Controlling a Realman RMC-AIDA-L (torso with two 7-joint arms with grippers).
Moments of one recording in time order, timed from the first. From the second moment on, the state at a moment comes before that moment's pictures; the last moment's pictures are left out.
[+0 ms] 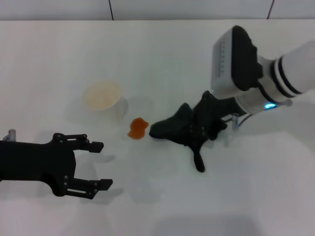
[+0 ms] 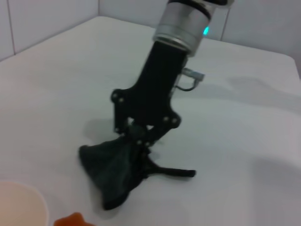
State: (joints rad) left arm -0.24 -2.08 1.05 1.22 2.02 1.73 -1.55; right arm 0.73 2.02 -1.63 -0.92 -2.10 -1.11 1.82
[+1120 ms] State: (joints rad) left arm -0.25 -2.07 1.07 1.22 2.02 1.73 -1.55; right arm 0.81 2.03 -1.87 -0.90 -1.99 -0.94 1.93
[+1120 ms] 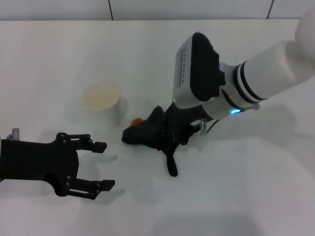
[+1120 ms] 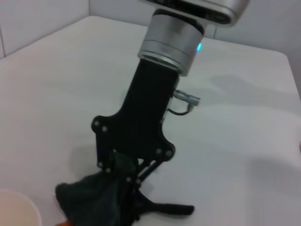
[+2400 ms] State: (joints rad) left arm -0.25 -2.08 1.07 1.22 2.02 1.73 -1.54; right arm 0.86 2.03 -1.95 -0.81 -1.97 -0.75 1.92
